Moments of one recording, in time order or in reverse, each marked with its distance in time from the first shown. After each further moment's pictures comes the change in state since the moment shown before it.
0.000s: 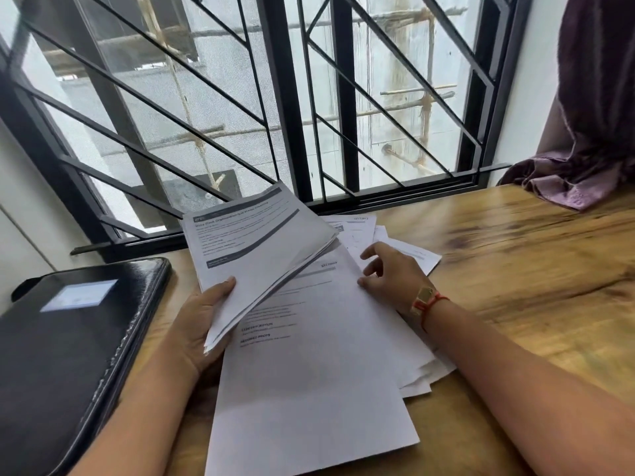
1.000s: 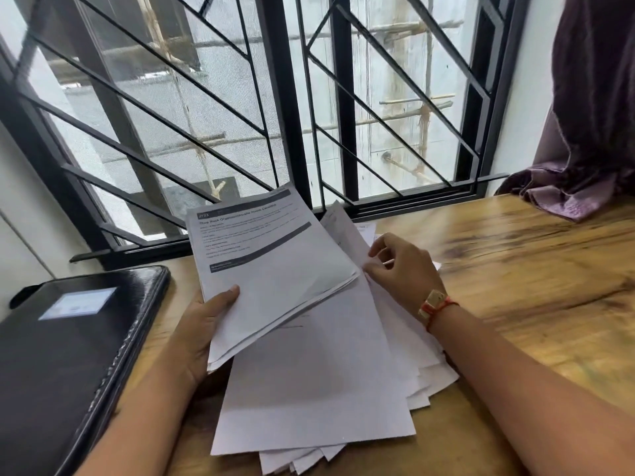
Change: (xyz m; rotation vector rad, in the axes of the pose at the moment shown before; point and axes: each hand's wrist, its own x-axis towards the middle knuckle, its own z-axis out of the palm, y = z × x) left_hand 0.001 -0.002 -0.003 0.211 0.057 0.101; right_hand 0.001 -0.005 -0.016 0.007 0.288 -0.141
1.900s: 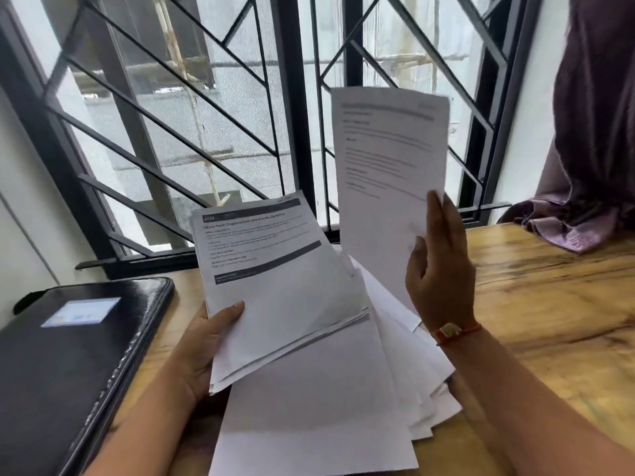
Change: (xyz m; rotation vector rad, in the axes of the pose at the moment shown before) left_hand -0.006 0.004 0.003 -0.029 -0.014 0.014; right_hand 0.006 -0.014 -0.029 -0.135 0.702 -0.487
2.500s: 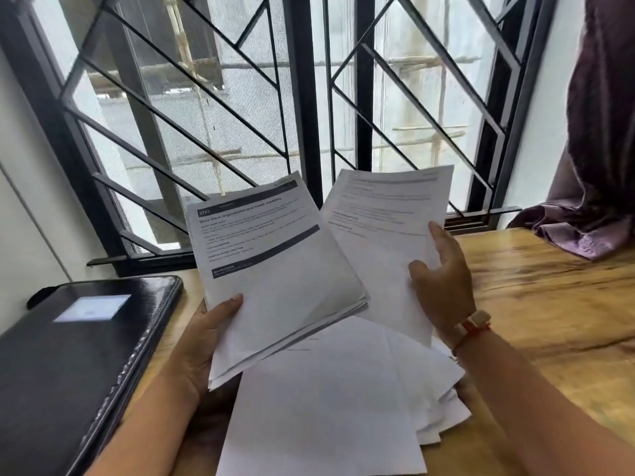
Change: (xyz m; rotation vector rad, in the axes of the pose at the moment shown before) left_hand -0.009 0.010 0.003 -0.093 -0.023 0.025; right_hand -0.001 0.002 0.006 0.361 -0.375 0.700
